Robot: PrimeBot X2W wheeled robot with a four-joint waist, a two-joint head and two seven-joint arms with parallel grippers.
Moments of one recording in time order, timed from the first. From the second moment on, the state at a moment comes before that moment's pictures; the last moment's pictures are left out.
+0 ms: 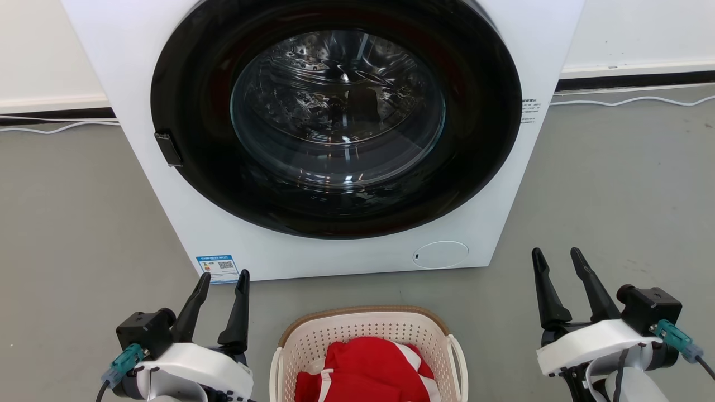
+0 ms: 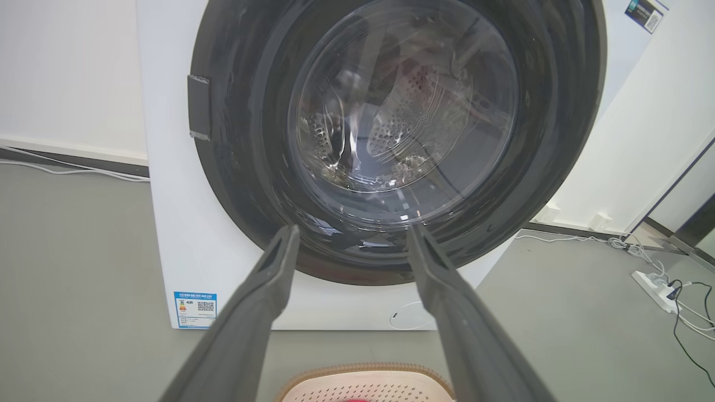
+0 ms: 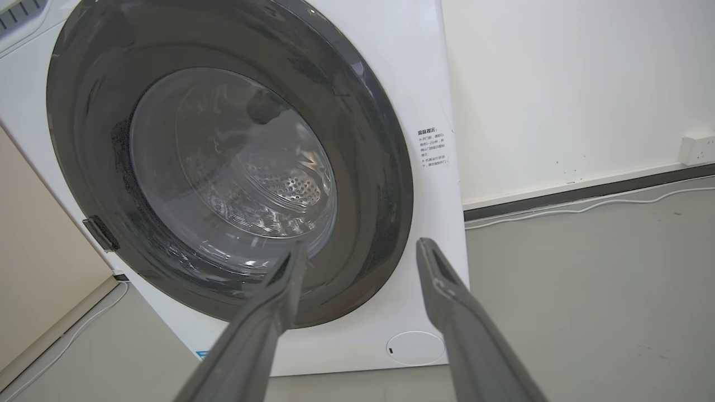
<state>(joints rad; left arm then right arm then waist) -0.11 0.10 -0.10 0.33 -0.41 -0.13 -0.26 -0.16 -0.12 0.05 0.39 0.34 0.12 -0.25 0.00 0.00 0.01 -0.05</state>
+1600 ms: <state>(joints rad) -0.06 0.07 -0.07 0.37 -0.69 -0.13 -0.17 -0.11 -0.09 0.01 0.41 0.64 0.12 -0.16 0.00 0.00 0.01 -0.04</state>
